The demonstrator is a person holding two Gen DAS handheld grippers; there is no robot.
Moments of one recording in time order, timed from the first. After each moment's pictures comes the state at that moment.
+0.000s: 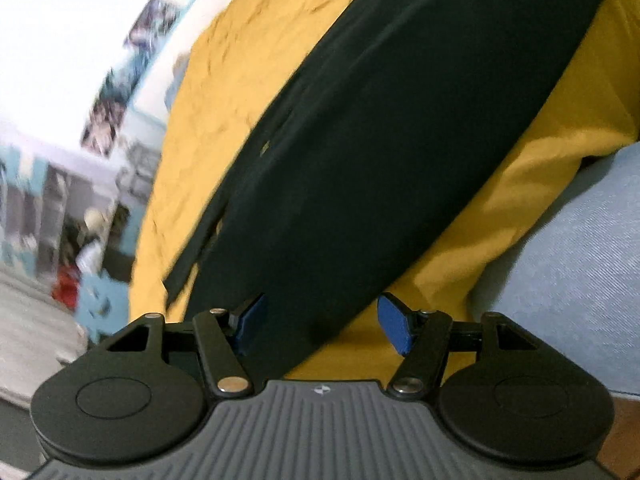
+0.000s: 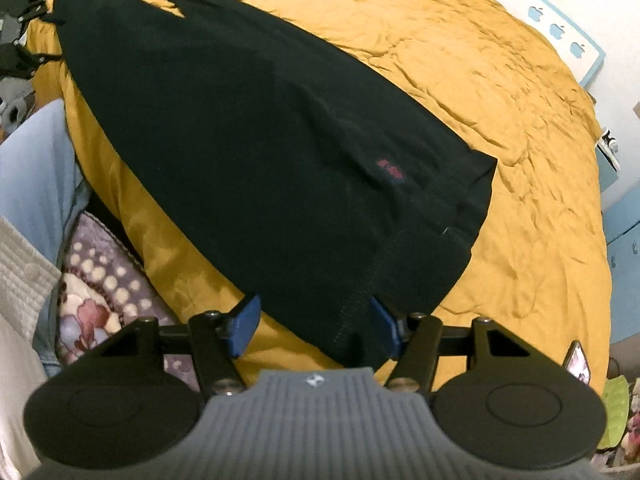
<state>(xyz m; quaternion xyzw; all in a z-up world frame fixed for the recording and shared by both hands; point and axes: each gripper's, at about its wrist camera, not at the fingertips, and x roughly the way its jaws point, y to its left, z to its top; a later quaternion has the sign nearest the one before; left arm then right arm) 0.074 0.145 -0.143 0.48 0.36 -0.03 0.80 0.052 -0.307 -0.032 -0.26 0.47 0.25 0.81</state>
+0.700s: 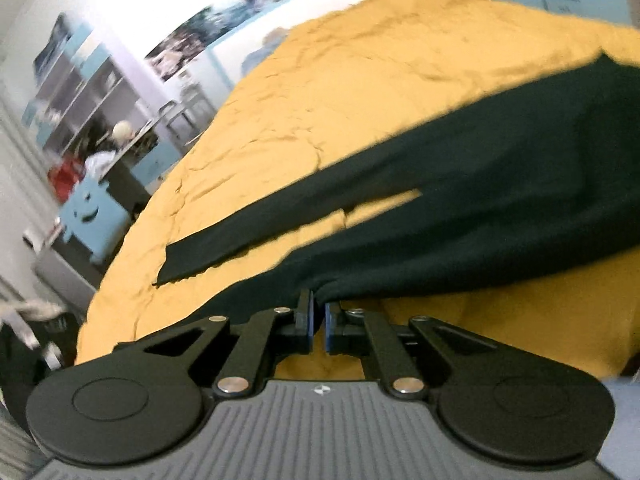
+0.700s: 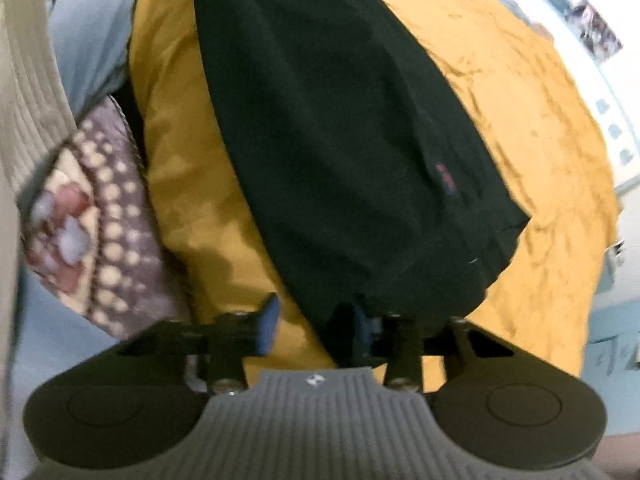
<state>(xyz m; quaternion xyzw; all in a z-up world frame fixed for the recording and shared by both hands) 0.109 0.144 -0.057 0.24 0.35 0.04 0.90 0.034 -0.296 -0.071 -0.44 0.41 0.30 0.74</state>
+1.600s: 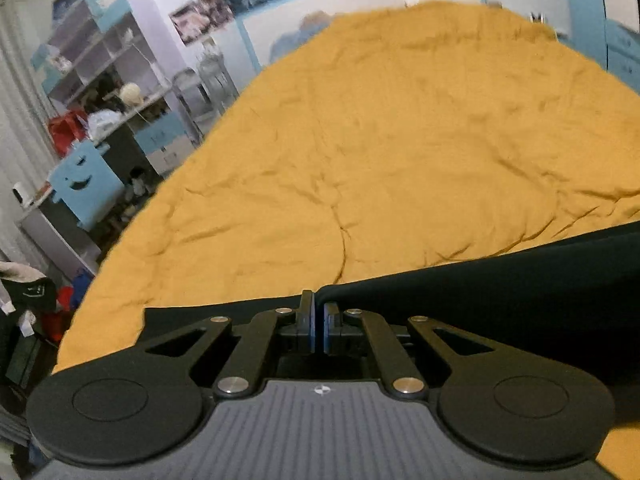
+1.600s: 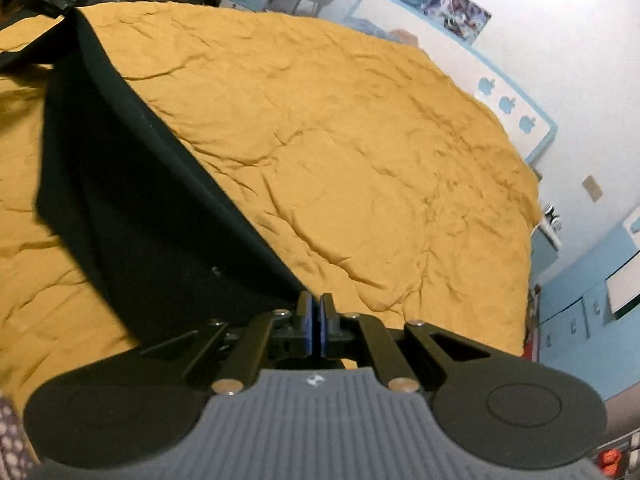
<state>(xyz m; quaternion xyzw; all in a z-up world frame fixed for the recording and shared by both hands) 0.302 0.137 -0.016 0.16 0.40 0.08 0.90 0.265 -0.321 0.031 -0.30 0.37 0.20 0.85</state>
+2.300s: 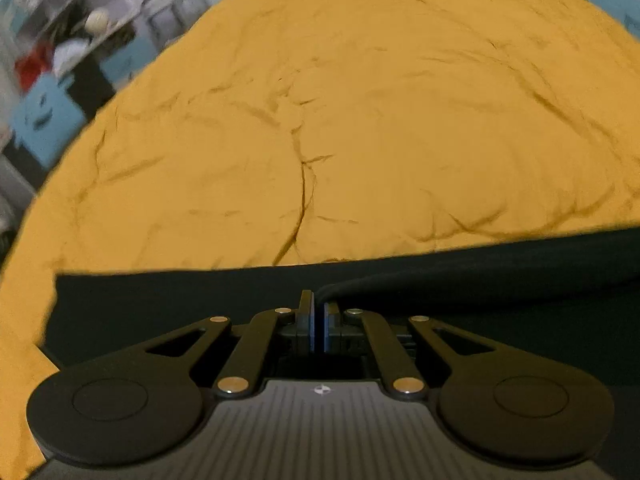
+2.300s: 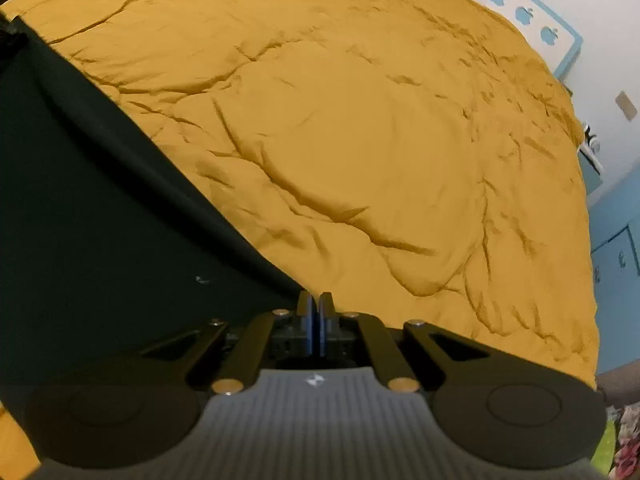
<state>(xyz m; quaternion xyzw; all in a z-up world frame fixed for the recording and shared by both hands) 0.385 0.150 -0.100 0.09 0.49 0.08 0.86 0.388 -0.325 -0.102 -0.23 0.47 0.18 0.83</state>
